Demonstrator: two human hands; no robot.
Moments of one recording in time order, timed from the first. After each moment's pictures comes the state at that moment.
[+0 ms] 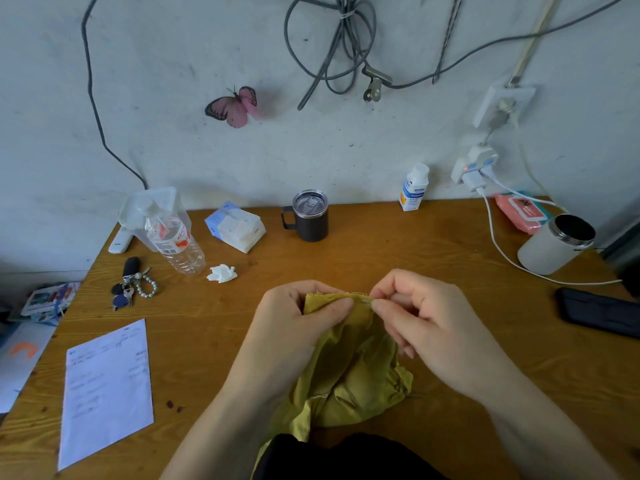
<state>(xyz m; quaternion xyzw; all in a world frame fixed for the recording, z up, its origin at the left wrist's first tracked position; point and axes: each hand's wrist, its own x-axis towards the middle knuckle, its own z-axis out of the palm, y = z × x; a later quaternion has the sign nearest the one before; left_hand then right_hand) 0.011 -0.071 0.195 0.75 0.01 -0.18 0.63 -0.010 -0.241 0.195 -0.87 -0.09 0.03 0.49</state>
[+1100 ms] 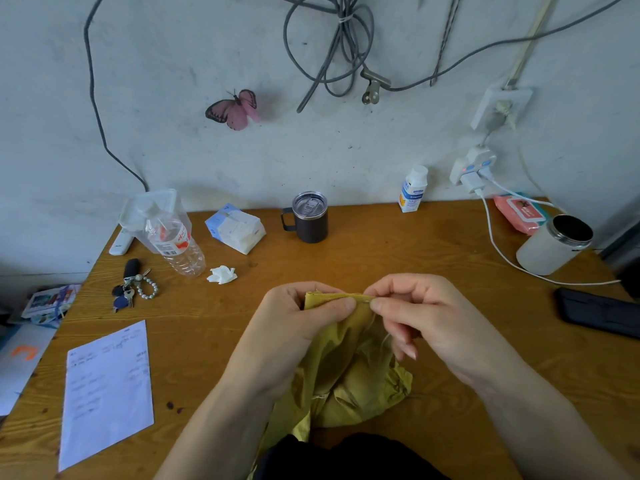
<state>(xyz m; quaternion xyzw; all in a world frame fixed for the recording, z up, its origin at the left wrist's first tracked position) 0.014 -0.071 0.197 0.69 0.04 -0.25 0.68 -0.003 -0.246 0.191 -0.73 -0.05 0.14 0.66</state>
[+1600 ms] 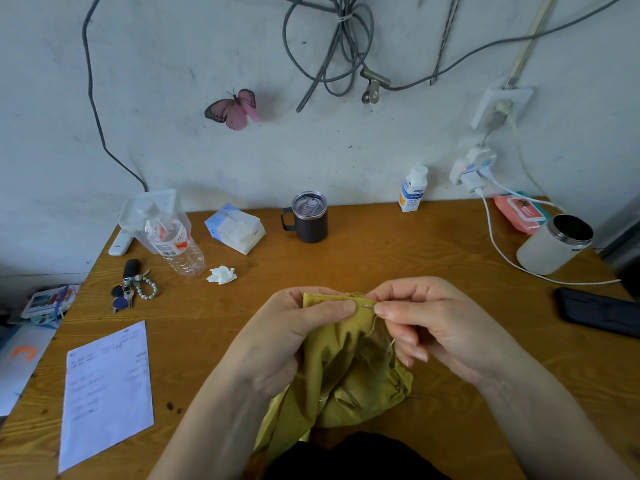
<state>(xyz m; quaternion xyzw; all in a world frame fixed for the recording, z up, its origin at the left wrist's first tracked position) 0.020 -0.068 0.192 0.56 0.06 -0.34 0.76 0.002 -0.254 0.185 -0.62 -0.04 0.23 0.75</state>
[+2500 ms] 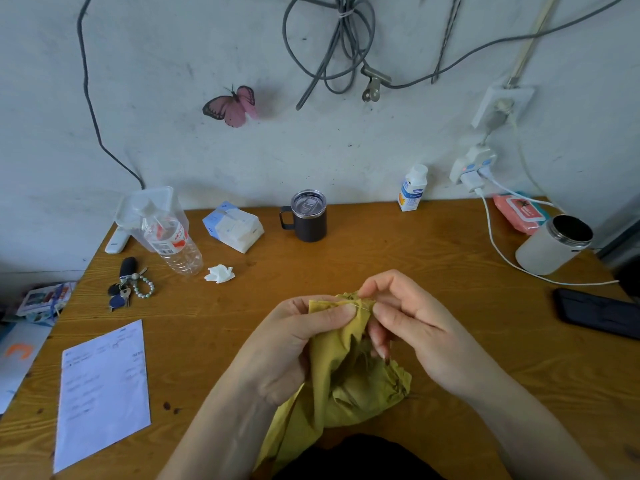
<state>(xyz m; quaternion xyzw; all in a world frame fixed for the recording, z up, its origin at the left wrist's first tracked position) 0.018 -0.069 0.180 0.47 0.02 -0.38 0.80 -0.006 -0.245 0.171 -0.74 -0.12 0.12 0.66</state>
